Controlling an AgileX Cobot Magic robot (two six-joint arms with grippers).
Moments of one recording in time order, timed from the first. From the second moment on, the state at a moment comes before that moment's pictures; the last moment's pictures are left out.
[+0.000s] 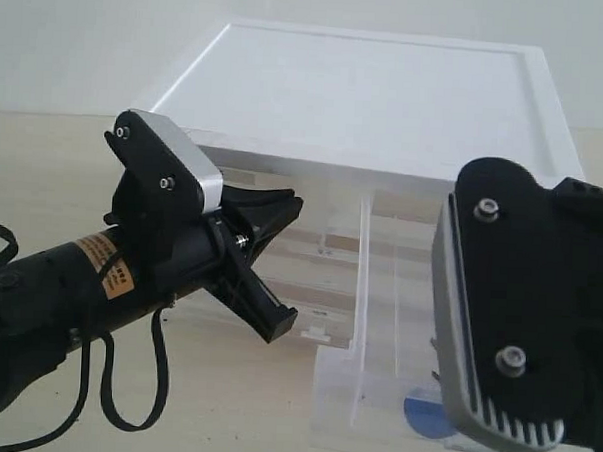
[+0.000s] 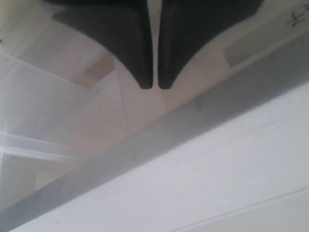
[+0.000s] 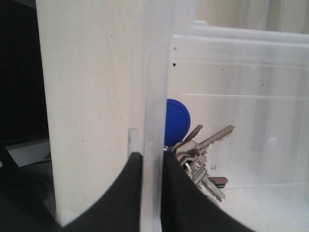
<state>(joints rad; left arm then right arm) -0.77 1.60 -0.51 -0.03 -0.83 0.21 1.00 1.03 -0.92 0.02 1.15 -0.56</state>
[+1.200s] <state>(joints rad) -0.76 1.60 -0.52 -0.06 -0.83 0.21 1.17 1.22 -1.06 -0.83 1.21 0.27</state>
